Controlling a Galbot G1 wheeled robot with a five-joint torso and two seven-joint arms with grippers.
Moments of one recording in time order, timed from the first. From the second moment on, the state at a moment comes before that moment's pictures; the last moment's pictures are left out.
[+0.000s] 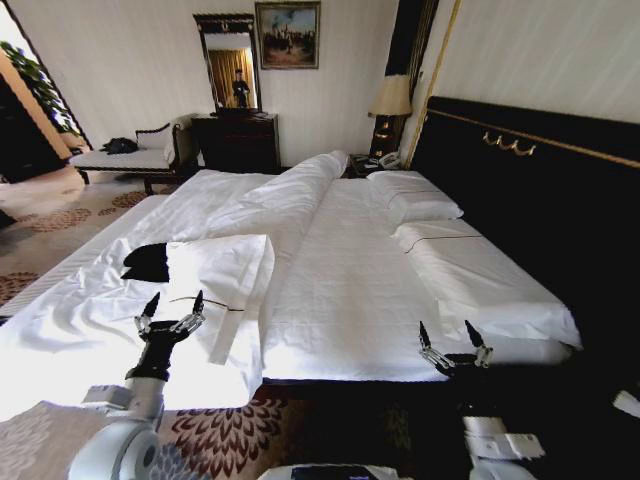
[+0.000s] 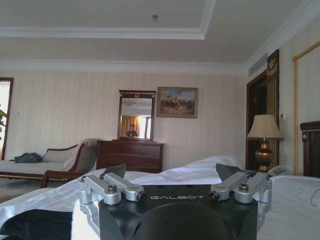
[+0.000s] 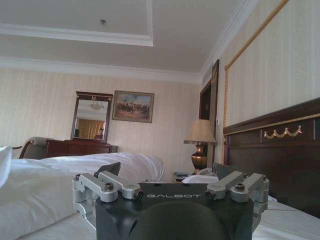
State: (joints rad) left arm 1.74 -1.33 -0.82 -2.34 -0.43 -0.06 0.02; right arm -1.89 1.42 0.80 2.21 0.24 0.40 -0.09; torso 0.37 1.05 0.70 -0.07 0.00
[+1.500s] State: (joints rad) left arm 1.72 -1.32 -0.82 -2.31 -0.44 -0.07 0.02; right arm -1.89 1.44 0.79 2.20 0.23 0.41 -0.09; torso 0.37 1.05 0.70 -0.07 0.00
